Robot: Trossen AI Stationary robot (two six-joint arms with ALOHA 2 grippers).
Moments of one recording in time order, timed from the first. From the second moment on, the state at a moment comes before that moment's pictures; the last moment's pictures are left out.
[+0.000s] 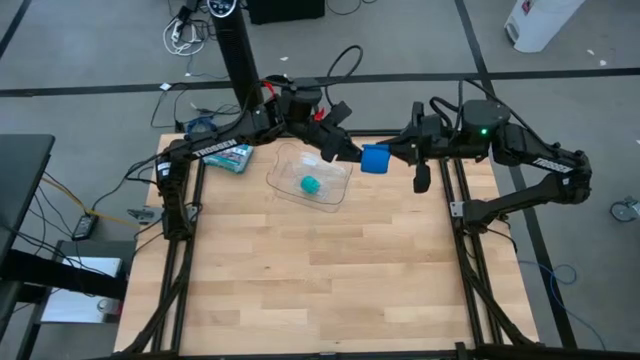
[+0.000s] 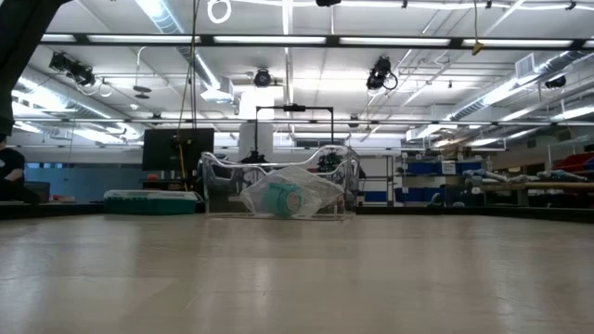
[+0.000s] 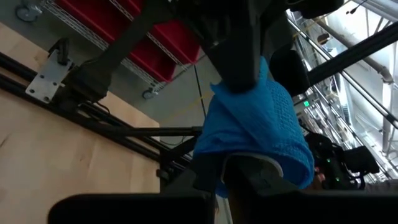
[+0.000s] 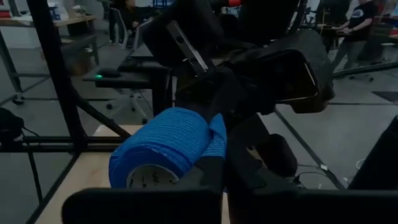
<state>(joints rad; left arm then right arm) 0.29 1.87 2.06 -0.36 0.70 -0.79 -0.09 1.05 1.42 -0.47 -0.03 -0.06</state>
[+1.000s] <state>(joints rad) 0.29 1.87 2.06 -0.36 0.67 -0.81 -0.09 1.06 1.42 -0.44 0.05 -0.06</state>
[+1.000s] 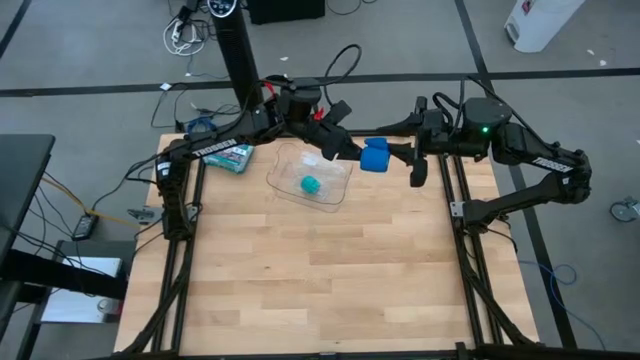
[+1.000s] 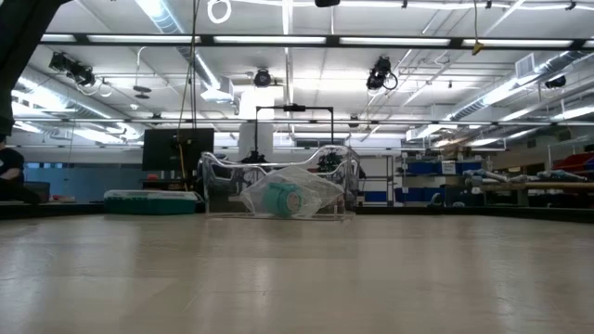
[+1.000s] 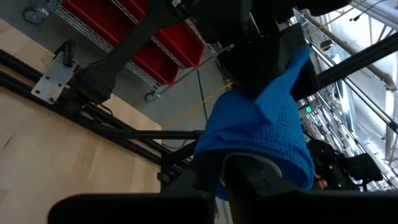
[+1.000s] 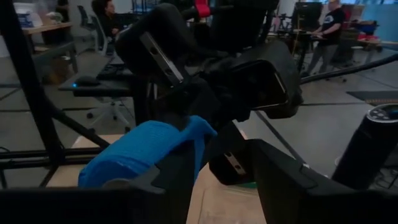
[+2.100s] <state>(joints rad) 0.31 1.88 2.05 -0.33 0.67 -0.87 0.02 1.04 1.42 -0.40 0.04 -0.04</state>
